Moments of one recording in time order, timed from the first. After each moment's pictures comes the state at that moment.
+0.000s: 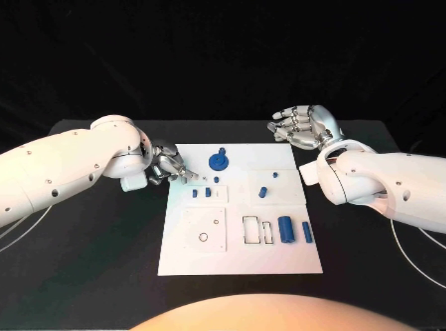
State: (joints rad) left arm 1.29 -0.65 -0.04 1.31 -0.90 0.31 -0.51; left_hand 1.07 -0.21 0.37 0.29 0.27 0.85 0.08 0.68 0.65 1.17 0.00 1.05 0.63 1.47 -0.06 1.50 1.31 0.11 1.23 0.05 1.27 1.06; right arm 1.19 -0.94 -0.12 1.62 -0.51 -0.80 0.24; right_hand 1.35 -0.20 0.22 0.29 0.38 0.81 0.20 0.29 0.32 1.01 0.17 0.30 0.11 1.12 0.12 0.07 0.46 0.17 1.06 0.22 0.07 0.22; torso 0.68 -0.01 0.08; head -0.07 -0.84
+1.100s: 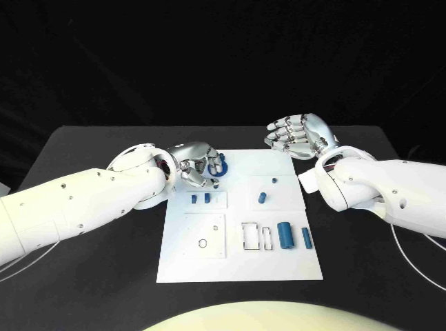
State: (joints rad) left arm 1.21 -0.59 -0.08 1.34 -1.33 -0.16 0.02; left_hand 1.42 -0.27 0.46 0.21 0.28 0.73 0.17 0.52 0.38 0.78 0.11 0.72 0.27 1.13 0.05 1.22 0.81 0.17 0.95 0.14 0.90 0.67; right arm 1.19 -0.94 -0.12 1.60 -0.60 -0.73 0.22; right_hand 1.47 -0.22 0.30 0.26 0.36 0.84 0.21 0.27 0.30 1.03 0.15 0.24 0.06 1.12 0.11 0.07 0.41 0.17 1.07 0.22 0.07 0.16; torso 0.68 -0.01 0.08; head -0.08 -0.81
